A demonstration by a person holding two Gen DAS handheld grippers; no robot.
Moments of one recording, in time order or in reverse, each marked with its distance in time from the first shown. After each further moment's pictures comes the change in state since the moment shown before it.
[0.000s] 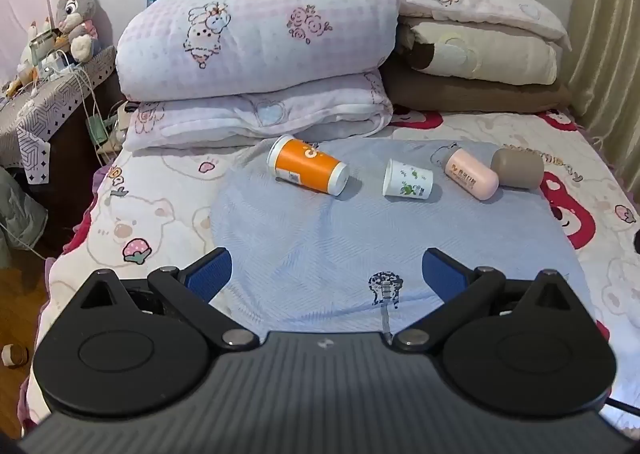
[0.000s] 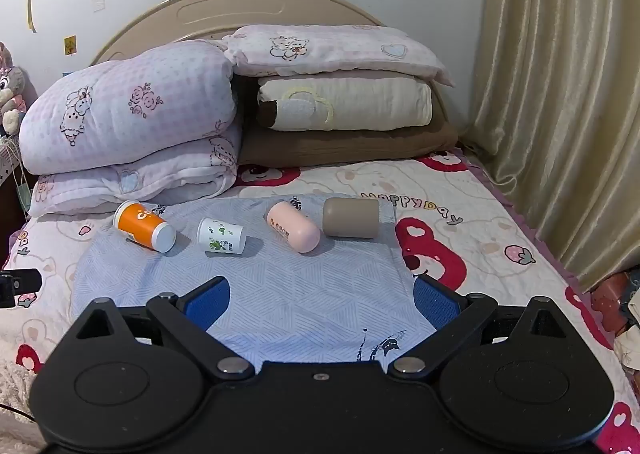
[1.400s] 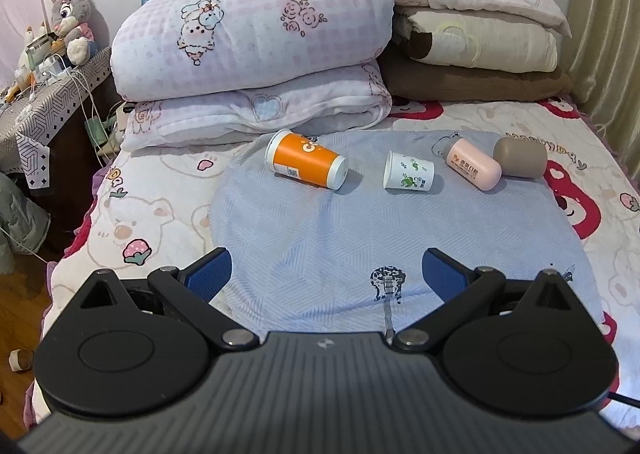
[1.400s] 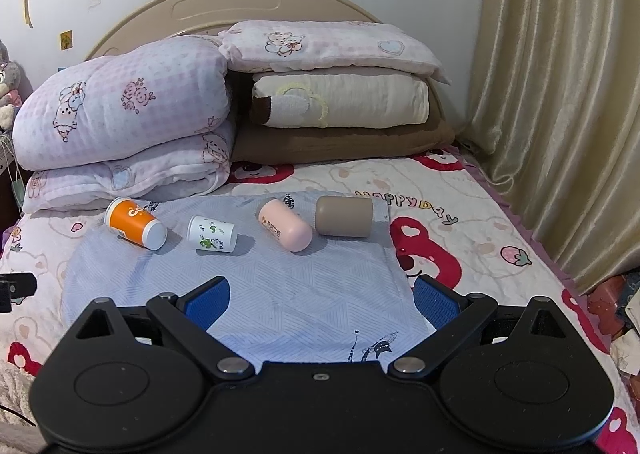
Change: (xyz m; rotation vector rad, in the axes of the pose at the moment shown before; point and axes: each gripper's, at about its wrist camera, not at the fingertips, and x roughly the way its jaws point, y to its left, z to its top) left arm 0.010 -0.005 0.005 0.014 0.046 -0.002; right arm 0.009 -0.011 0.003 -0.014 0.012 -0.004
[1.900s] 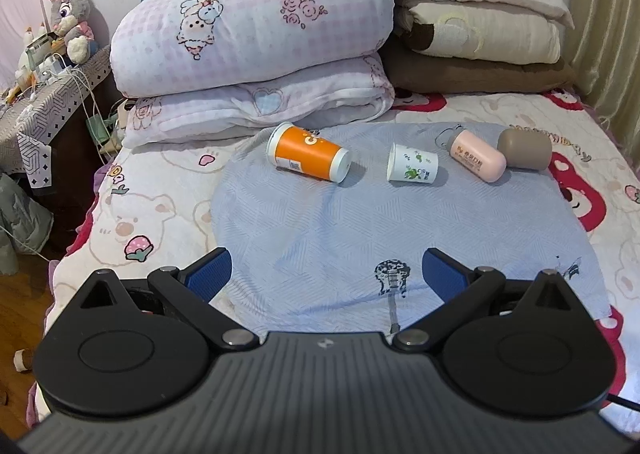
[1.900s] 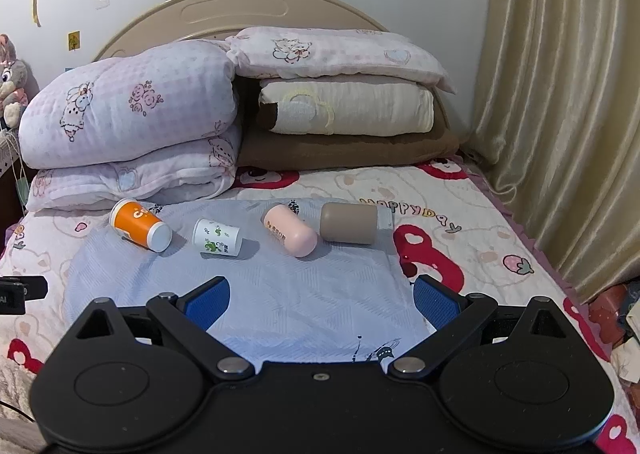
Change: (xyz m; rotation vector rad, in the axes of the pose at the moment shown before) left arm 0.008 0.001 -0.008 0.009 0.011 0.012; right arm -0.005 0.004 -0.005 -0.025 -0.028 0.004
